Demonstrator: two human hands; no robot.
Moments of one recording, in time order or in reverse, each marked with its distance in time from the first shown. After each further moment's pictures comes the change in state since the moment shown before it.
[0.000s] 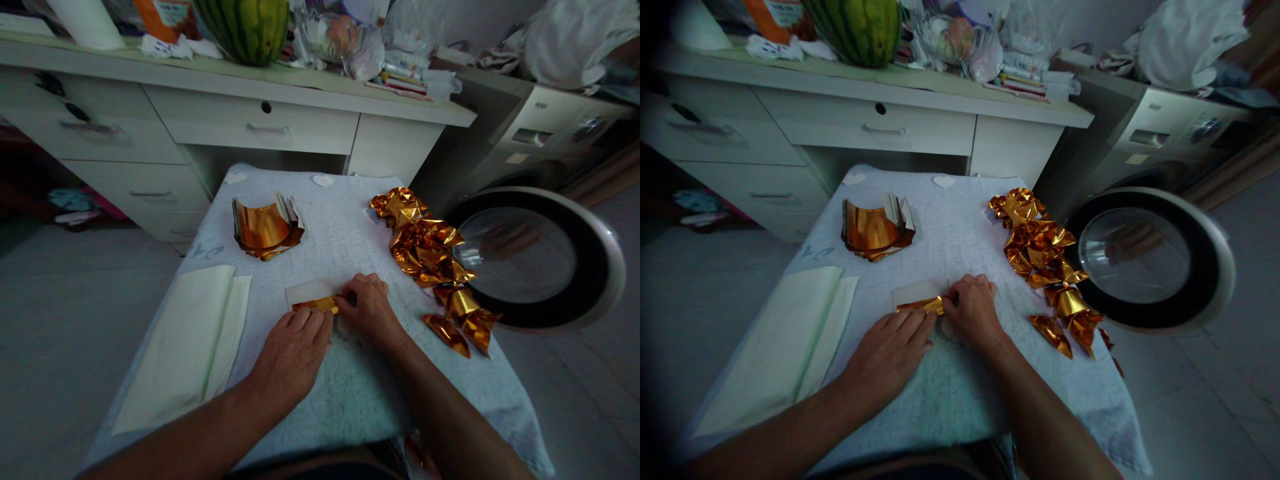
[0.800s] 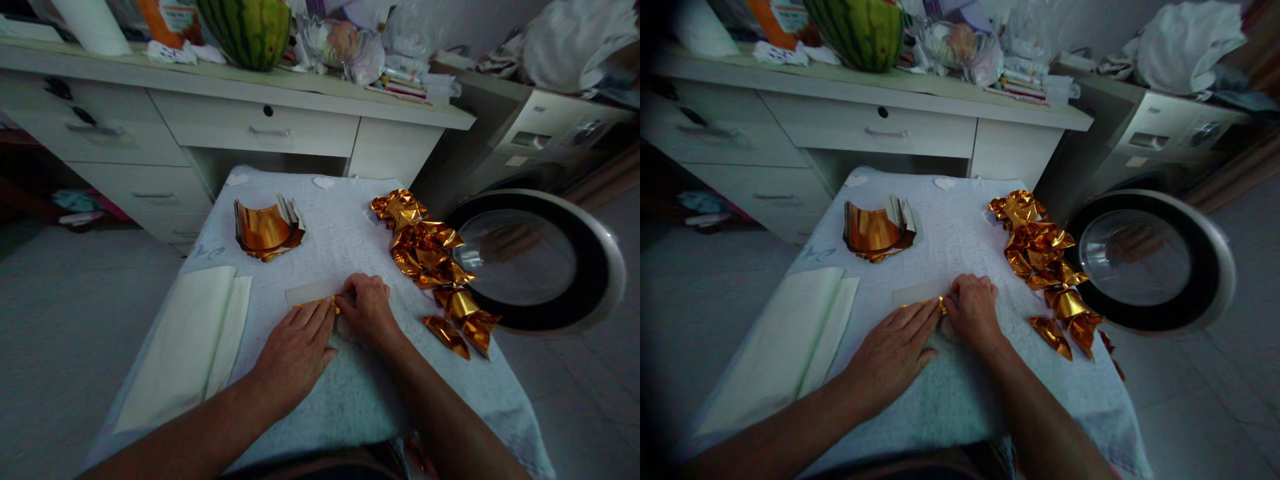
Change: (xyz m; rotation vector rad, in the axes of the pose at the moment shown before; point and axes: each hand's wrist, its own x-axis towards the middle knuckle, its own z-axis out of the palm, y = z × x) left_hand 0.002 -0.003 0.007 -0.082 0.048 0.019; right_hand -0.003 0.001 0.002 0.004 0.099 0.012
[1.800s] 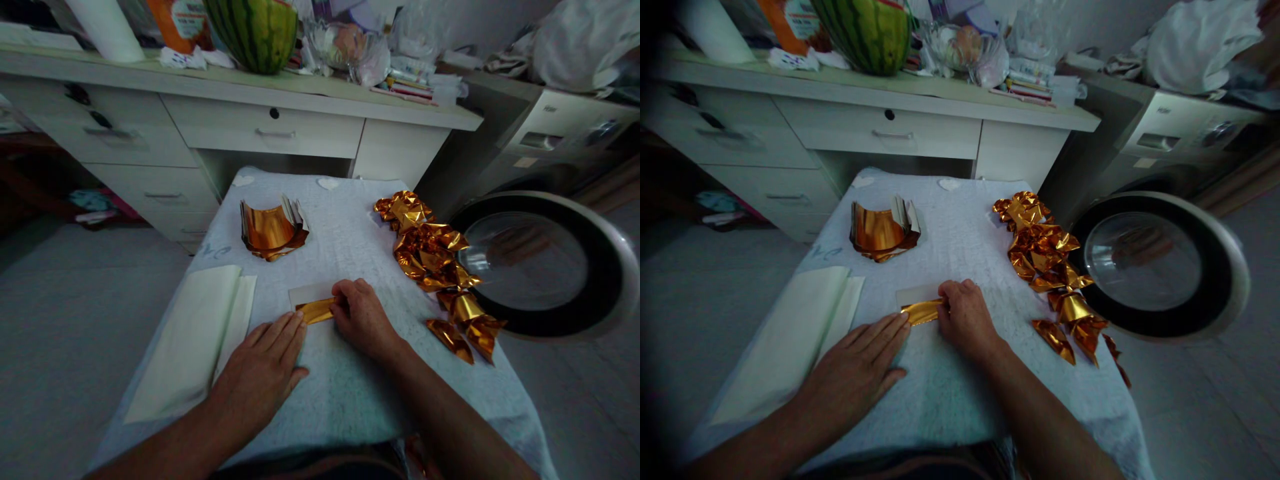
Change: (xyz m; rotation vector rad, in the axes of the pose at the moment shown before) left_hand -0.050 -0.022 -0.008 0.130 0.014 0.004; right_hand -0.003 -0.010 0.002 0.109 -0.081 -0.220
